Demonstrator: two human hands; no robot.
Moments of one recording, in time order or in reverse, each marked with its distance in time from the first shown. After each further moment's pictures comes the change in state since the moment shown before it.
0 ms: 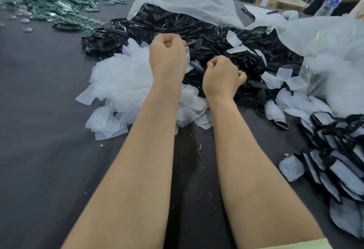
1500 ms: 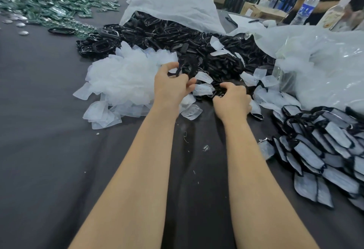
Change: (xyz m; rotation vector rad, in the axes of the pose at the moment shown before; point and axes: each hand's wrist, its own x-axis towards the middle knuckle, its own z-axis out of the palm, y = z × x) left_hand -0.051 -0.021 -0.001 -0.179 -0.152 -0.242; right_hand -0.038 0.056 -0.048 -0.076 -0.176 0.209
